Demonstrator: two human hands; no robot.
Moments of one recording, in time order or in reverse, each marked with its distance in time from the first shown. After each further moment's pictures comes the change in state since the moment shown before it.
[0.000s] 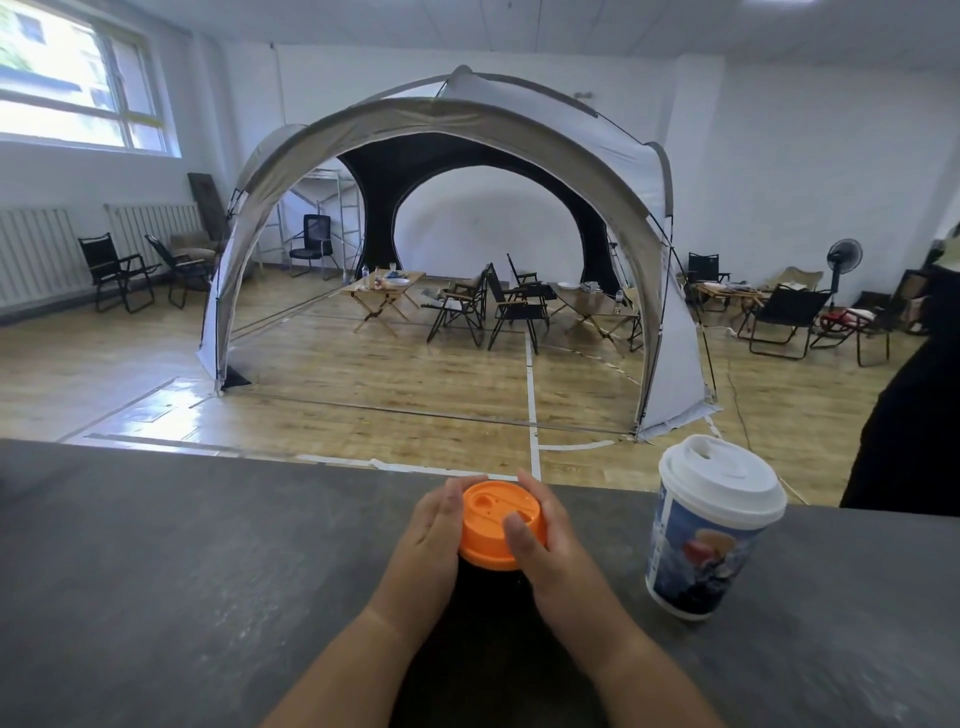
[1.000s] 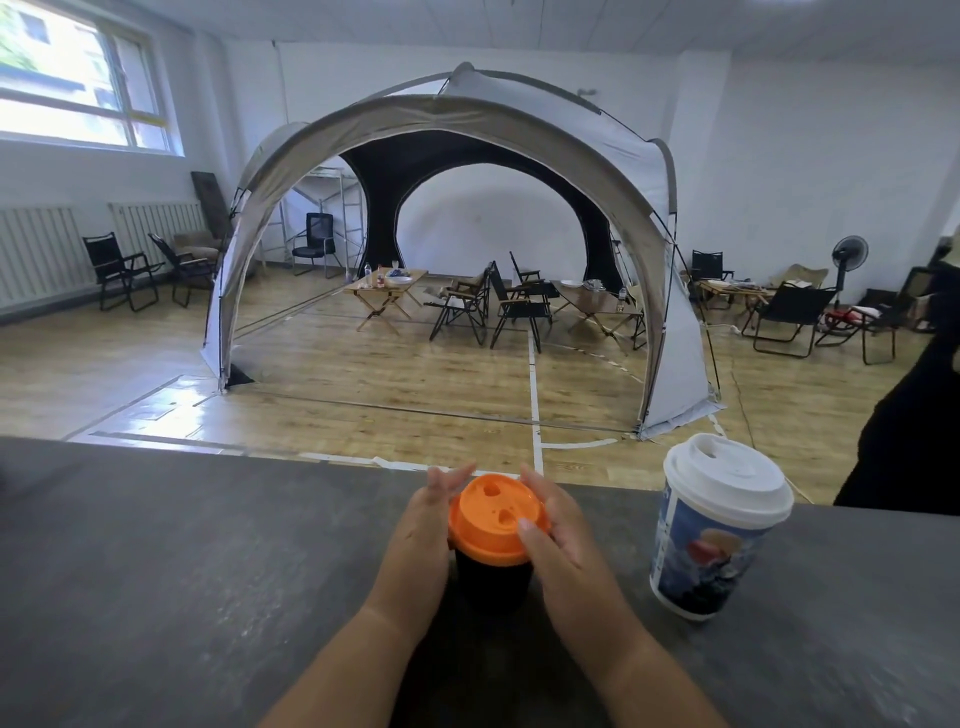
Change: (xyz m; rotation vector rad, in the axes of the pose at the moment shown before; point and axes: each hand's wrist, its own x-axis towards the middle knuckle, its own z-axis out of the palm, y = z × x) left_hand 0.002 0.002 -0.001 -0.106 0.080 -0.033; right_hand -0.002 0.005 -0.002 -0.127 0.079 -0.113
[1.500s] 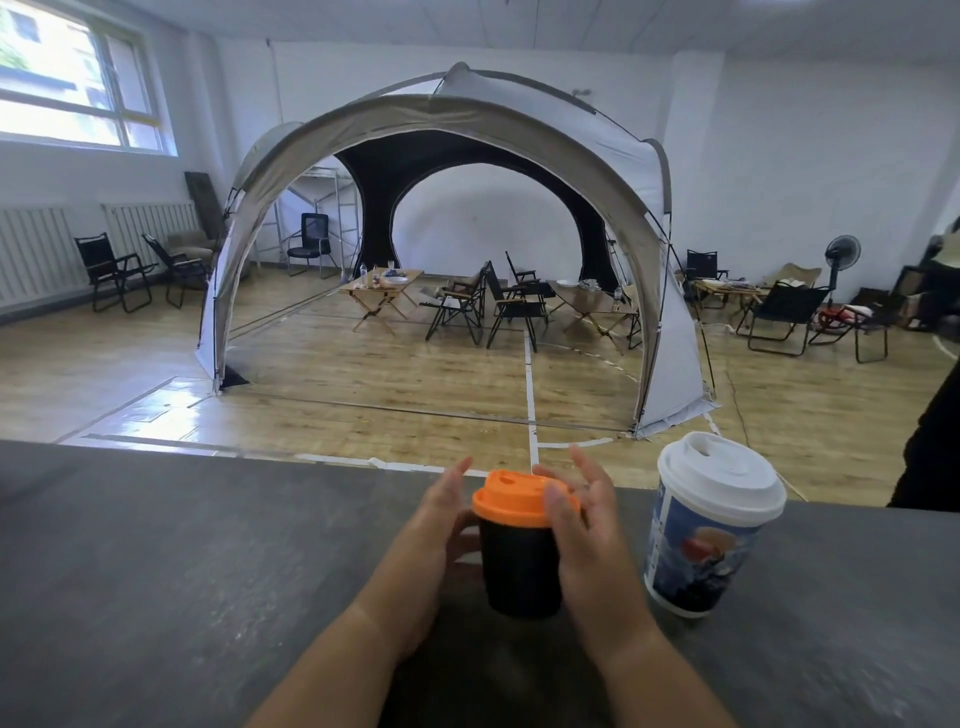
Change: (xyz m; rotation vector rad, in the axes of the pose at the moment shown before) left_hand -0.004 0.008 -0.003 -0.113 -0.230 -0.196; right_hand 0.006 0.000 -0.007 0.306 0.198 0.014
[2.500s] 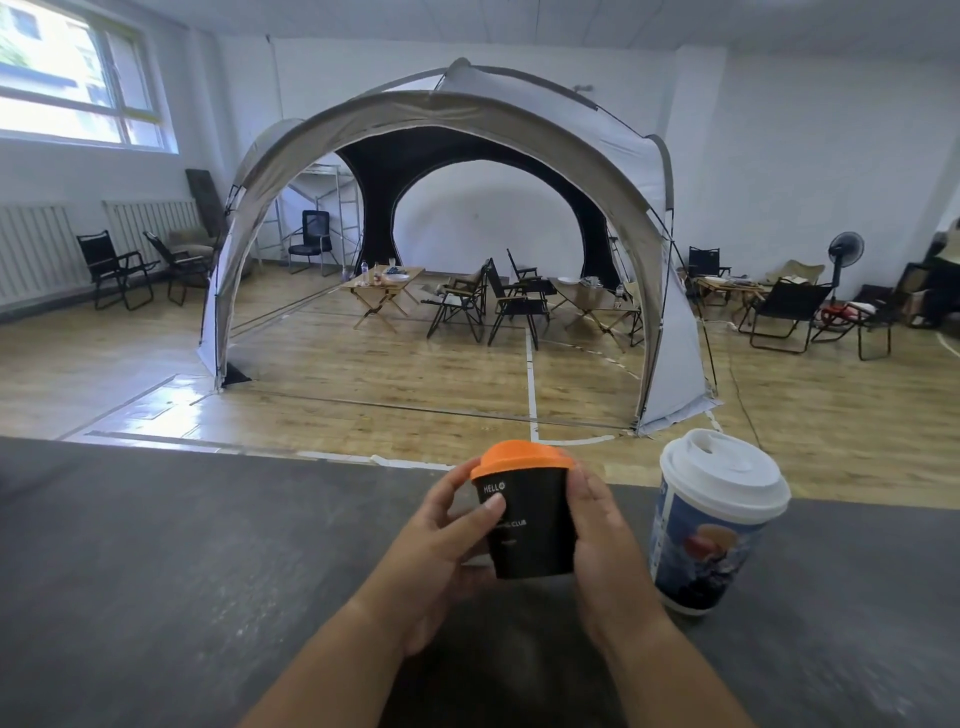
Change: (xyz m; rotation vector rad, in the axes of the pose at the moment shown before) left_hand -0.001 0.001 0.004 -0.225 -0.005 -0.026; right_hand 0.005 -0.002 -0.005 0.263 -0.006 0.164
